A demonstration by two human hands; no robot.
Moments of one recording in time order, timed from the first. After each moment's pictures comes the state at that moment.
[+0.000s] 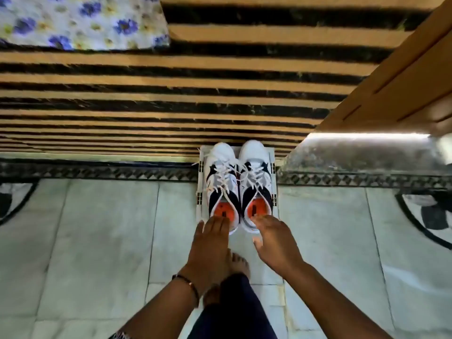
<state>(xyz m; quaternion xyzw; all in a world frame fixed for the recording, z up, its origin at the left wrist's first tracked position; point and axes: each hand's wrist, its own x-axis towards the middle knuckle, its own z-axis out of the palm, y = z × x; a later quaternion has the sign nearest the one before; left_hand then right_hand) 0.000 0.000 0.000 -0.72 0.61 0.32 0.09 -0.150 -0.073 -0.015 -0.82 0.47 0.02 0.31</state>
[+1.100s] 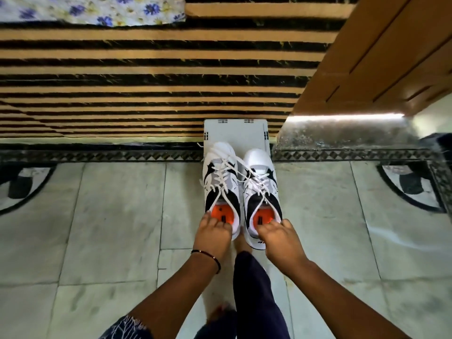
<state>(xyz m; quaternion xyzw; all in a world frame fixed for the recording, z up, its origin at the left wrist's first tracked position) -0.046 0.129 0.047 -0.71 0.65 0.23 0.11 -0.208 0.079 0.023 -0.90 0.41 0.07 0.12</state>
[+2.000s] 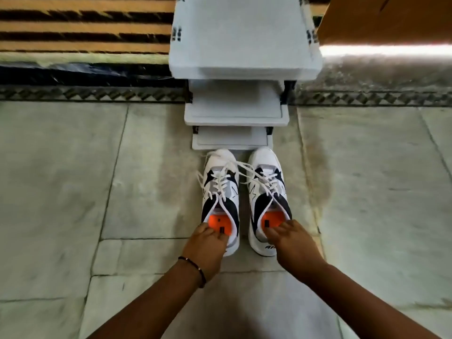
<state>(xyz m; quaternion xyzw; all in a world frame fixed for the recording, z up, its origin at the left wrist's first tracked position) -0.078 0.223 -0.387 -0.62 0.75 0.20 0.14 -0.275 0.142 -0.389 -0.94 0.32 0.05 0.07</state>
